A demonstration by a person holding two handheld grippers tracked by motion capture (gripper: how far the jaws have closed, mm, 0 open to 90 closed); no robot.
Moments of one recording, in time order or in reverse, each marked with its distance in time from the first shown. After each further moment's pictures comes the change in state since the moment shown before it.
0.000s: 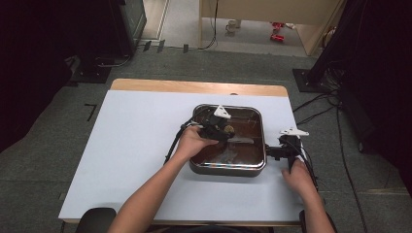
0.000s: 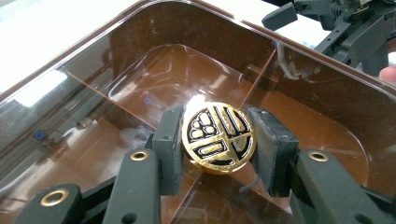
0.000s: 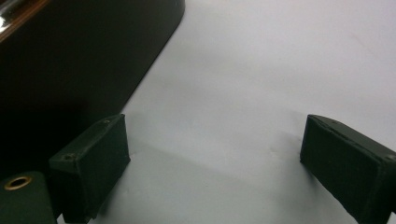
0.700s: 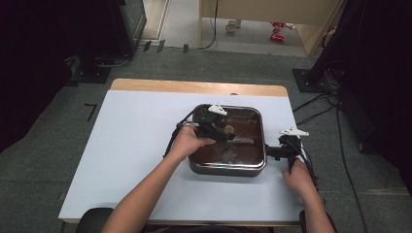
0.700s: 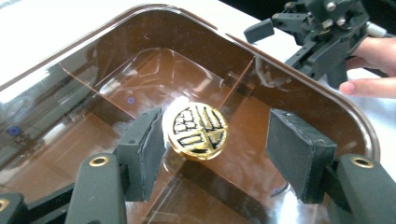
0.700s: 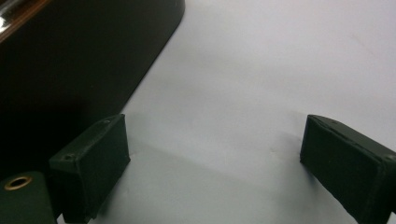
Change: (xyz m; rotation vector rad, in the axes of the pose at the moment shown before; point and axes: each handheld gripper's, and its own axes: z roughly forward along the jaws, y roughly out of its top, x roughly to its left) left arm -0.001 0.004 -0.022 -0.004 -0.066 -0.068; right arm 0.000 0.000 0.000 -0.001 -0.001 0.002
